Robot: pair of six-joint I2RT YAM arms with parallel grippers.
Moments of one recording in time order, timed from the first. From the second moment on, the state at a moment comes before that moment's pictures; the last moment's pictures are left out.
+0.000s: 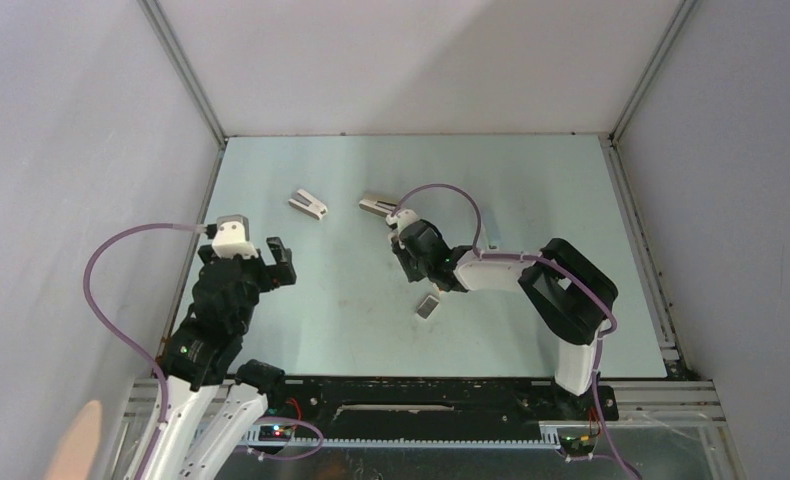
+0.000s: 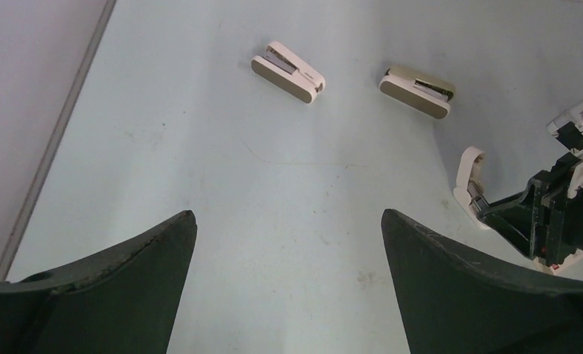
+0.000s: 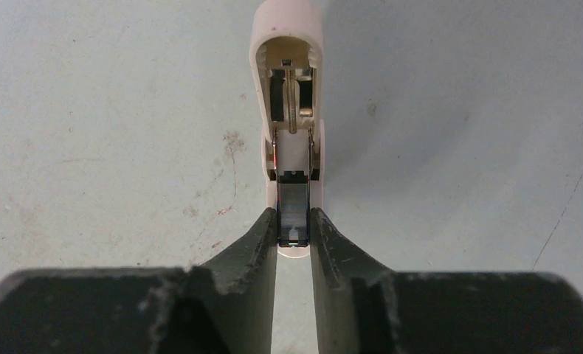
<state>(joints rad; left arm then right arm) -0.33 0.46 0.75 -0.61 -0.35 -0.21 0.84 1.87 1.04 0.07 0.16 0.20</state>
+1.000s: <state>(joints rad) -0.32 1.11 0.39 0.21 0.17 -0.84 1.03 1.75 0.83 0.23 0.14 0.13</state>
